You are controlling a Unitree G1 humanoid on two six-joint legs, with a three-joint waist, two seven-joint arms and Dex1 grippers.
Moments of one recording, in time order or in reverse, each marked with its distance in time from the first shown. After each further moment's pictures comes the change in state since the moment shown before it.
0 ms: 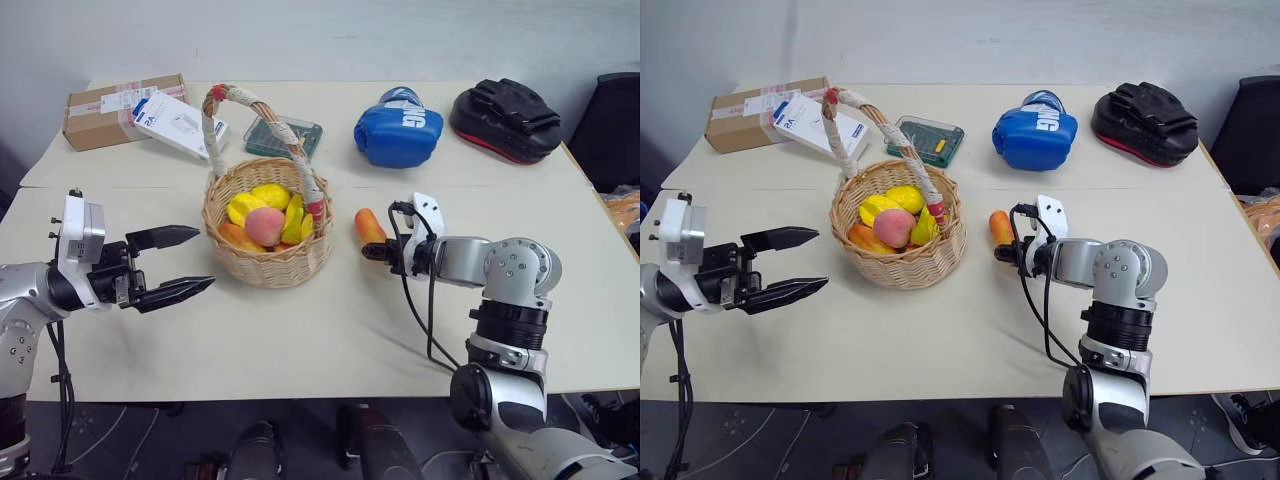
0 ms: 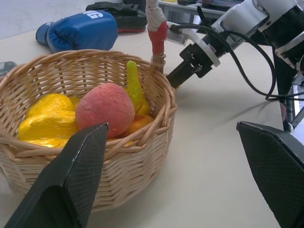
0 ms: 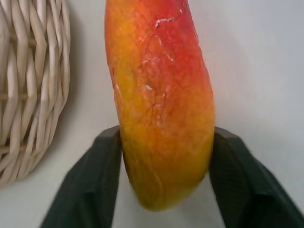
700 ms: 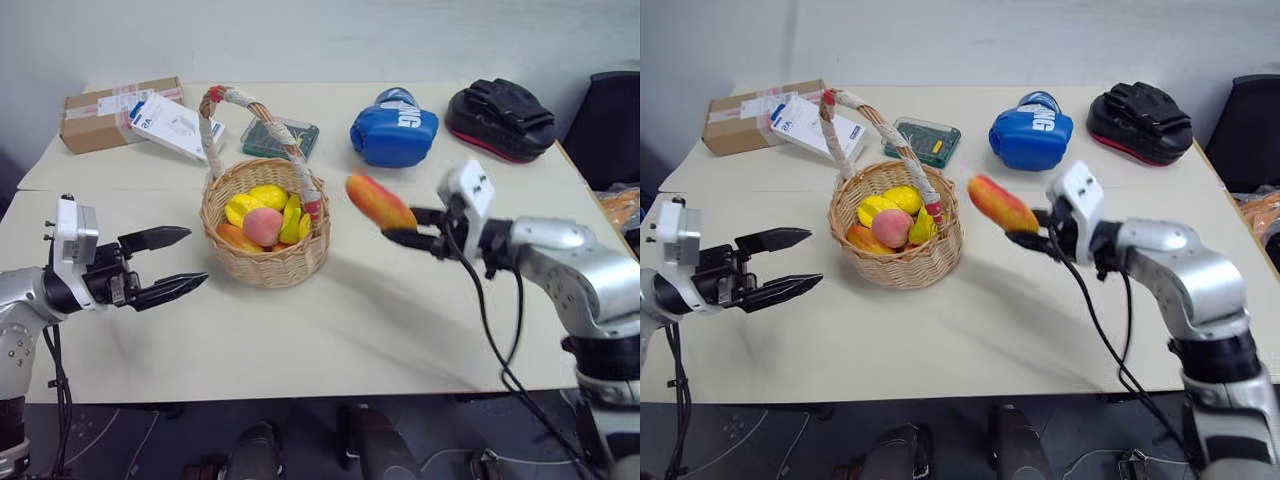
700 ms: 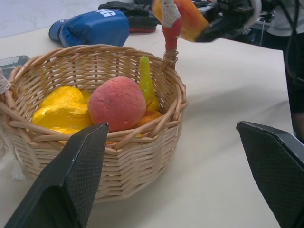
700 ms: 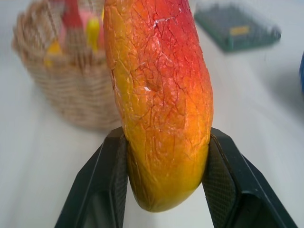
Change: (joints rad) left arm 0.015 -0.014 0.014 0.053 0.002 -0.020 0.017; right arm 0.057 -0.505 0.435 -0.155 -0.202 -0.813 0.945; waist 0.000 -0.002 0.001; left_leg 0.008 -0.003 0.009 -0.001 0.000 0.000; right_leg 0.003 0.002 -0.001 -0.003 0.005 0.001
